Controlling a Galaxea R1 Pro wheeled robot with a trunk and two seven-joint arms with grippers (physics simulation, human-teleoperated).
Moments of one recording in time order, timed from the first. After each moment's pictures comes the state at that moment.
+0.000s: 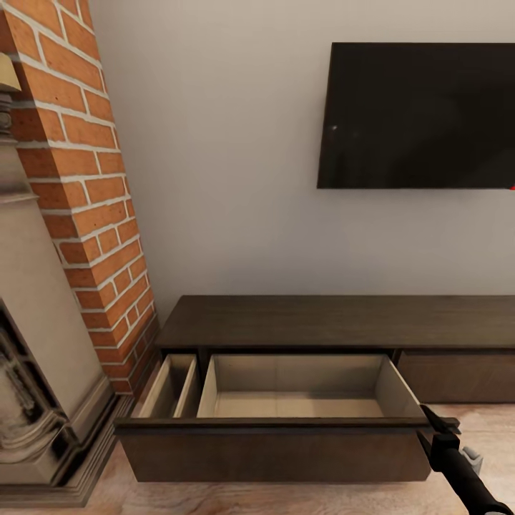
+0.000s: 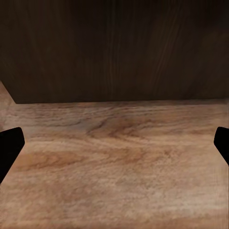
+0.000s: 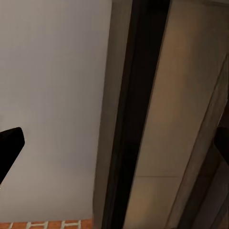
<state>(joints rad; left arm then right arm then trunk) 0.43 -0.01 -0.05 -1.23 0.00 -0.26 -0.04 -0.40 -0.28 -0.64 -0.33 -0.95 0.38 0.85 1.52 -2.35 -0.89</state>
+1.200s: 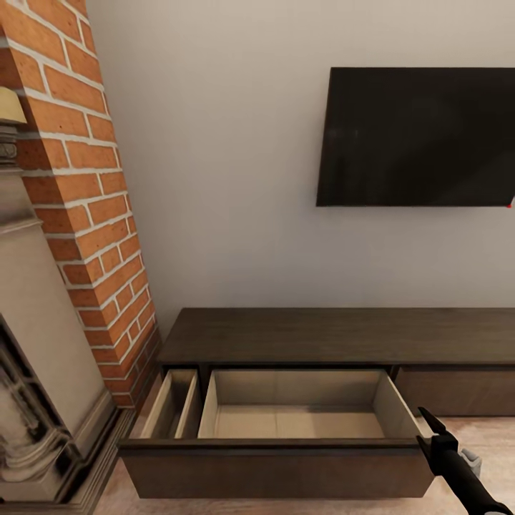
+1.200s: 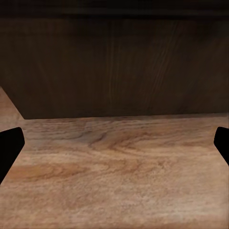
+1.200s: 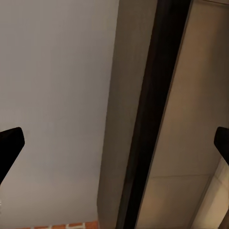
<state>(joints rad) 0.43 -0.01 -0.05 -1.22 0.00 -0.26 -0.04 -0.40 -0.28 -0.64 -0.33 -0.95 0.38 0.80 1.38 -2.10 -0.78</state>
